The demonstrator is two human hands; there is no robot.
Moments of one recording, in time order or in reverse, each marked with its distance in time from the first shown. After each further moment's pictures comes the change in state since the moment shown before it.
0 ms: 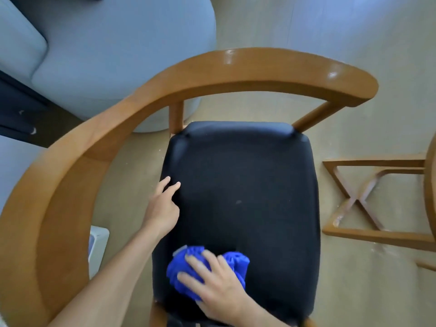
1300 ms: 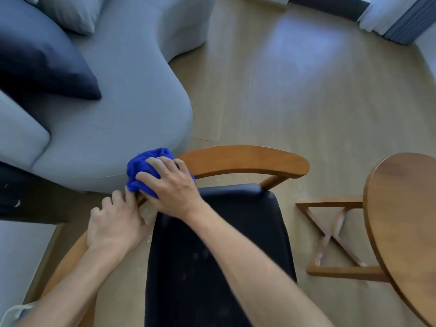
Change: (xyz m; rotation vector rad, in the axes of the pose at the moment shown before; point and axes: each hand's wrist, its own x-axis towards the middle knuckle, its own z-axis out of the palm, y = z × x) left_hand 0.018 0.112 -0.160 0.859 0.257 0.115; right_hand 0.298 0.091 -0.190 -0.174 0.521 0.021
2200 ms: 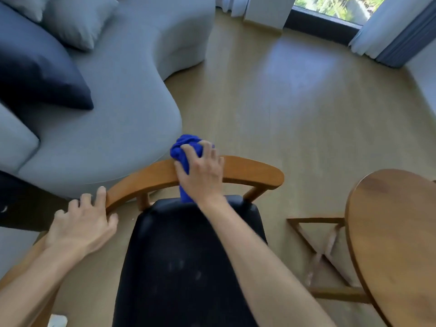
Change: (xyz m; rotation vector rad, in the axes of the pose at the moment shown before) left_hand 0.003 -0.004 0.007 -0.070 0.049 -0.014; right_hand -0.013 0.077 -0.067 -0.205 0.105 0.416
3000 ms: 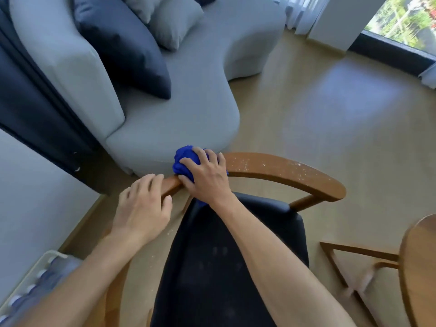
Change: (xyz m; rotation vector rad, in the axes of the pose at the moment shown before) left_hand -0.076 -0.036 -0.019 -0.401 0.169 -0.084; right_hand -0.034 -0.119 0.038 0.054 -0.367 -0.414
